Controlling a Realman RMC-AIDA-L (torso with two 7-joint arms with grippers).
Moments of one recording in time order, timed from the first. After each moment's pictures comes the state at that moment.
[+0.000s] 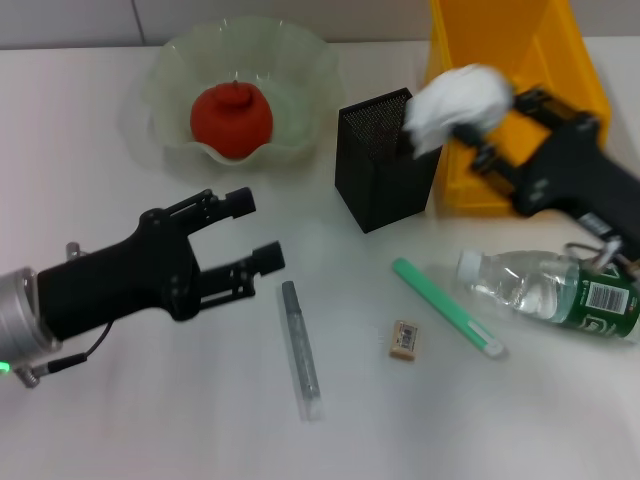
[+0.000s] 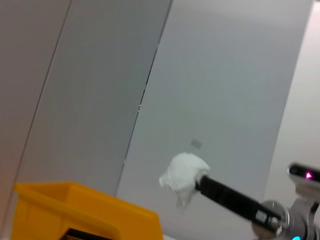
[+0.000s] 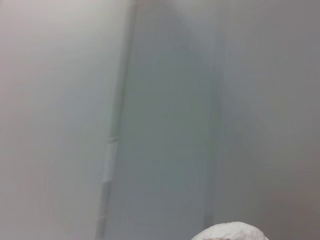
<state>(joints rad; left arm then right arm) -0.37 -2.07 0.83 0.39 1.61 1.73 -1.05 0.49 2.08 -0.26 -0.11 -1.76 -1.68 0.52</state>
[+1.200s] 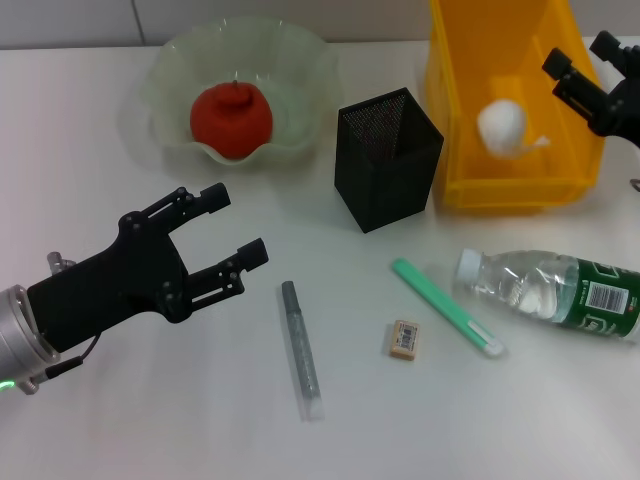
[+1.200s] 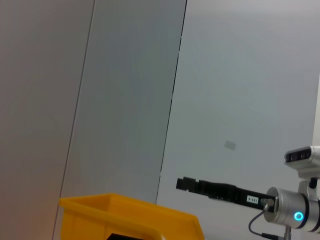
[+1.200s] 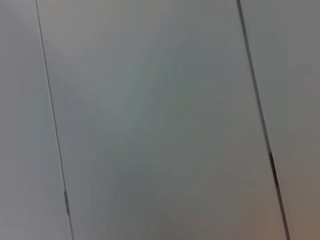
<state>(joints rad) -0.36 -2.07 0.79 0.30 1.57 1.69 -0.85 0.52 2.08 -0.10 -0.27 -1.77 -1.42 0.83</state>
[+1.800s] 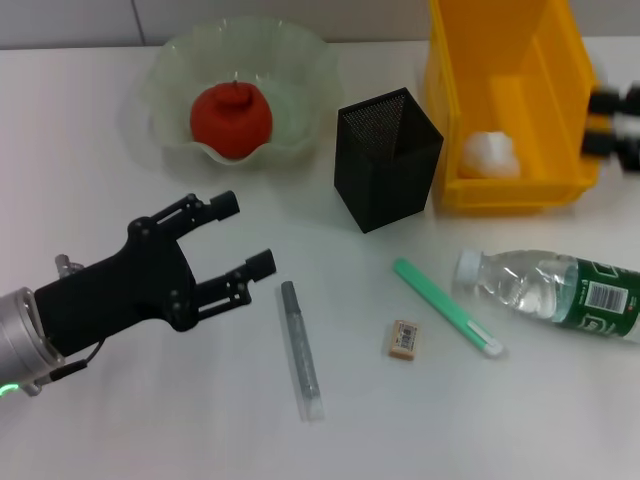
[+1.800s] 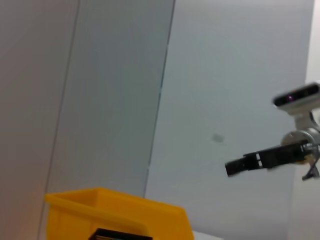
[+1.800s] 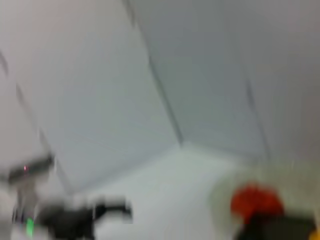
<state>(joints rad) -0.37 -2.06 0.82 0.30 1.58 1.69 -0.85 0.47 1.93 -0.55 -0.88 -1.92 -1.89 1.68</state>
